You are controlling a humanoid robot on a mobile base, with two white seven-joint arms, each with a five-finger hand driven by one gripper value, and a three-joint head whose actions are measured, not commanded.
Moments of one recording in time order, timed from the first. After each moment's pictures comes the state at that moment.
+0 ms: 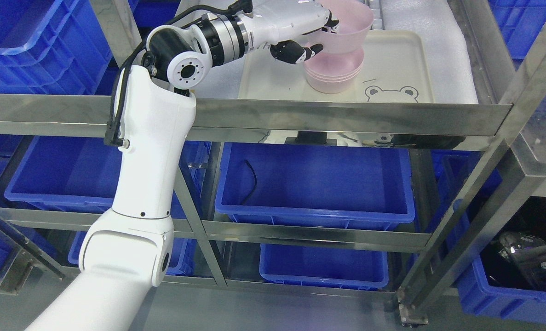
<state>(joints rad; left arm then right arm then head) -0.91 0.00 -0.18 -1.32 -0.88 -0.55 -0.83 0.00 0.00 0.05 0.00 0.05 -0.08 -0.03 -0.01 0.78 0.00</state>
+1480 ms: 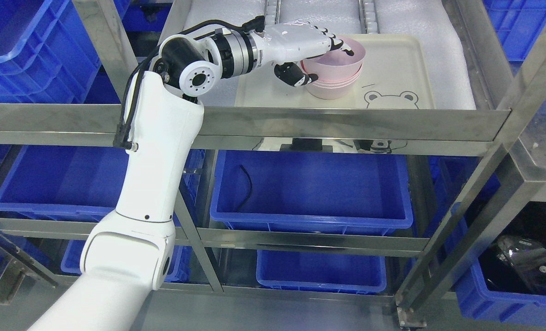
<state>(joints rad) -0.90 0.00 -0.21 -1.31 -0.89 -0.55 -0.90 0.00 0.00 0.05 0.00 0.05 -0.08 -0.03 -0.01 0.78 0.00</state>
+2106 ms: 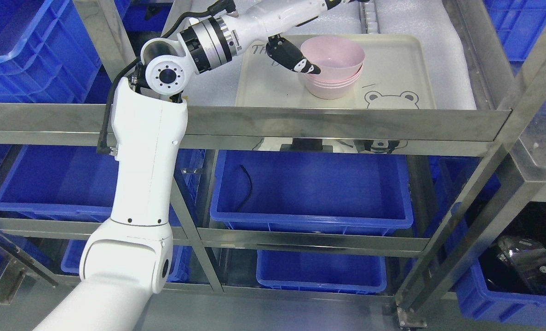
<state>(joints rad) -0.86 0.00 -0.13 -1.35 -0.46 -0.53 -0.79 0.00 0.00 0.05 0.00 0.05 -0.08 -0.03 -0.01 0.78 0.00</state>
